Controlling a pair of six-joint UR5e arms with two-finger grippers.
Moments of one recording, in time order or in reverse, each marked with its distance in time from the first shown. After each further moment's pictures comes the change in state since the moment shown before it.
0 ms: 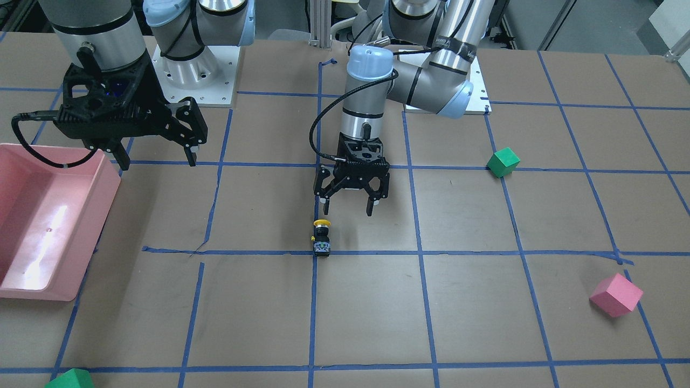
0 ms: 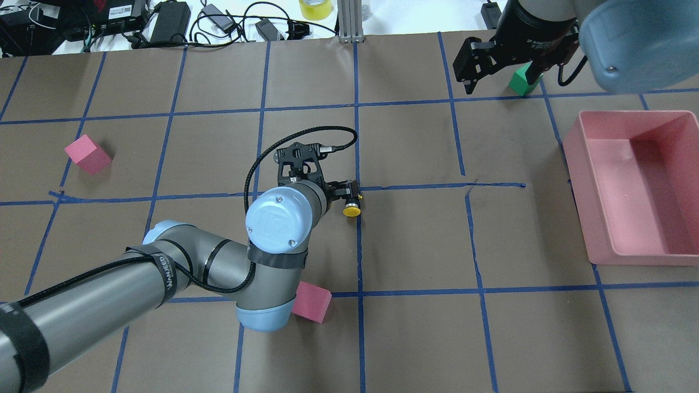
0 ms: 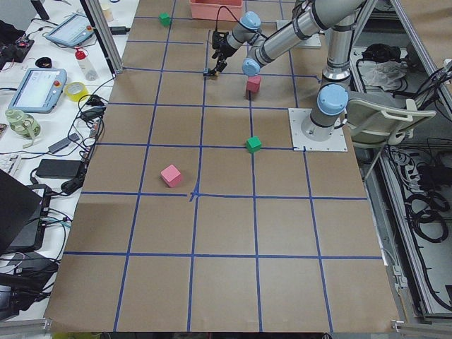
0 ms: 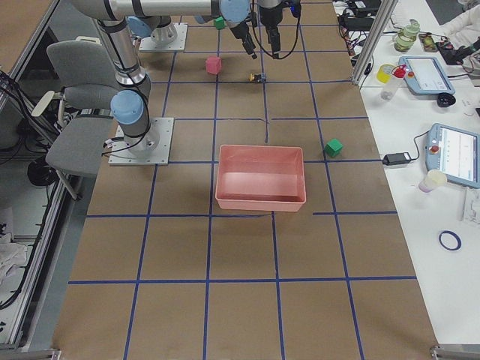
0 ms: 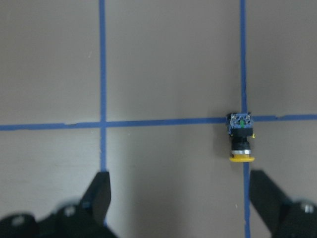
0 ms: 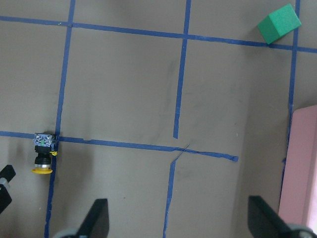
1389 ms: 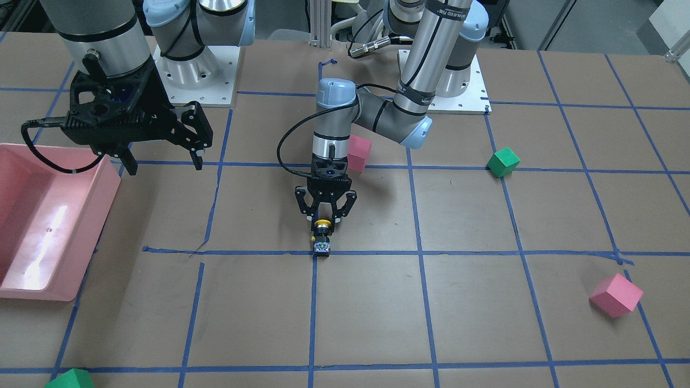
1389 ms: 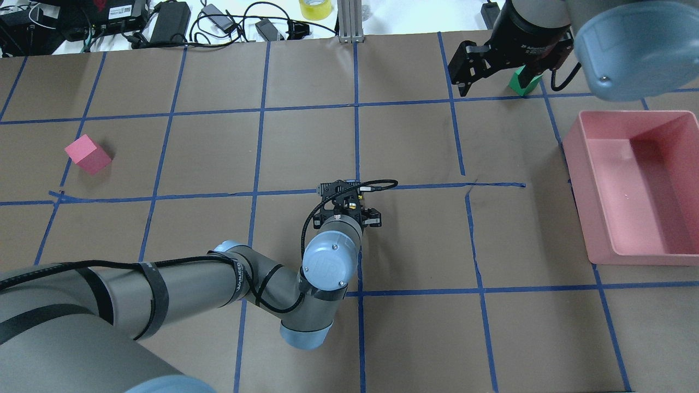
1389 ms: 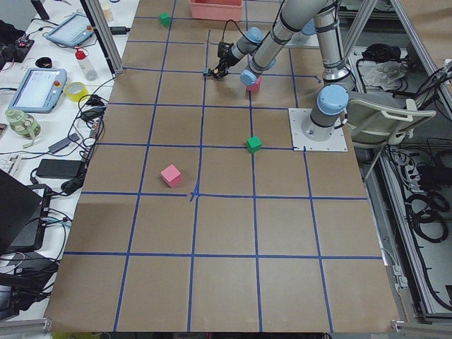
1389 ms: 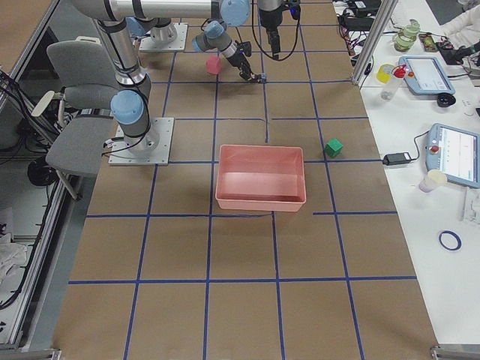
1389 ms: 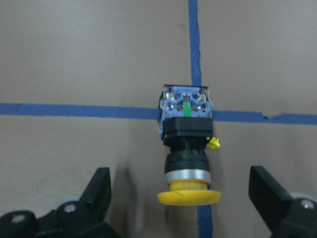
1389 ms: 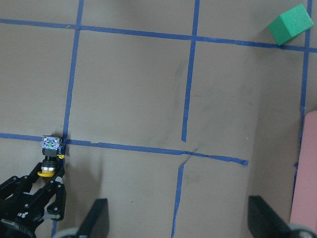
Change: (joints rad) left arm -0.117 -0.235 0.015 0.244 0.090 0.029; right arm -0.001 -0.001 0.022 -0.033 0.025 0.001
